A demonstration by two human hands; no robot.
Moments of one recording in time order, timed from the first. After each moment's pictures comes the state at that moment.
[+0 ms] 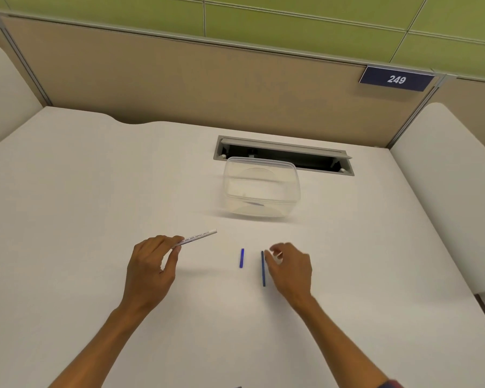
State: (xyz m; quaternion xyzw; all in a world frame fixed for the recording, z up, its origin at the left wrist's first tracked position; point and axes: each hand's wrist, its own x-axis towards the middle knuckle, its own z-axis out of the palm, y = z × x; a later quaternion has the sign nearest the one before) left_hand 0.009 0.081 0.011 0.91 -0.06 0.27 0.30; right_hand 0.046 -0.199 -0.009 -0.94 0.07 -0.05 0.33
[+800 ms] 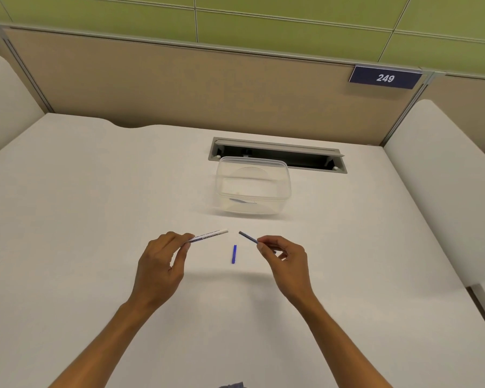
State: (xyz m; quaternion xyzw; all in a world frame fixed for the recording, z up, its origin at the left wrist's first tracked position) left_hand 0.000 0.045 0.027 0.91 -0.08 0.25 0.32; right_hand 0.016 -0.206 0.044 -0.80 0.05 -0.02 0.59
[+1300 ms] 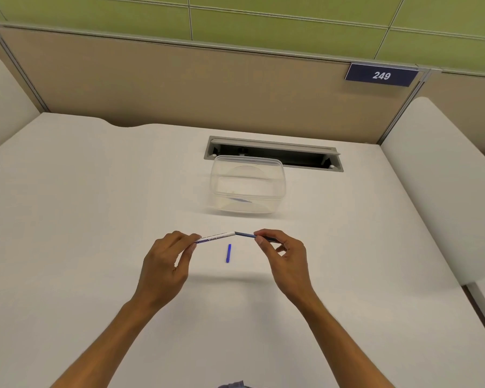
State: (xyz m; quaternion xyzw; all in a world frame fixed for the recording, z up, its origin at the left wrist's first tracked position) left_hand 0.000 0.025 0.029 0.91 -0.11 0.23 0.33; right_hand 0.015 -0.214 0.059 -0.79 0.03 -0.04 0.61
